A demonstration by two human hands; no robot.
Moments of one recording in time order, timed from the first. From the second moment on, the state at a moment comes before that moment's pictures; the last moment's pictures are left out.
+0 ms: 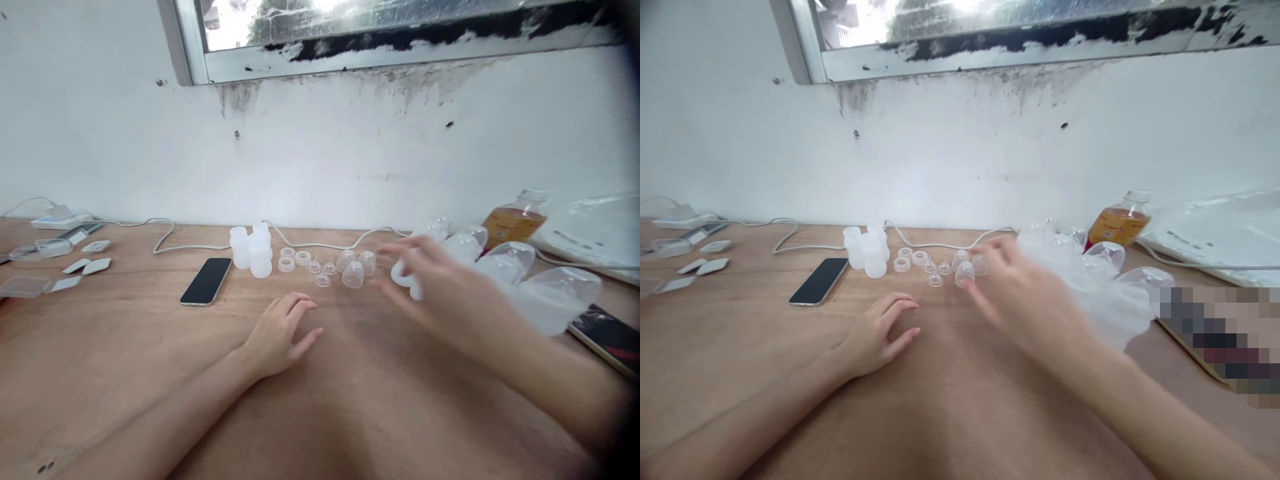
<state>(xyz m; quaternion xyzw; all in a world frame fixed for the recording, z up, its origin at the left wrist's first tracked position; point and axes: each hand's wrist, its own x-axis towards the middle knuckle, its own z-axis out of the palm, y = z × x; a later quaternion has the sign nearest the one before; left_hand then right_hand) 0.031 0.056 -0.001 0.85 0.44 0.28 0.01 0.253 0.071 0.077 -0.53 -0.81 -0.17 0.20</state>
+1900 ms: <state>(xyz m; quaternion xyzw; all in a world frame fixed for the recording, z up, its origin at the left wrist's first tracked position) 0.029 0.117 -0.010 0.80 0.56 0.21 -0.09 0.191 0.149 -0.025 -0.47 -0.83 -0.05 0.28</state>
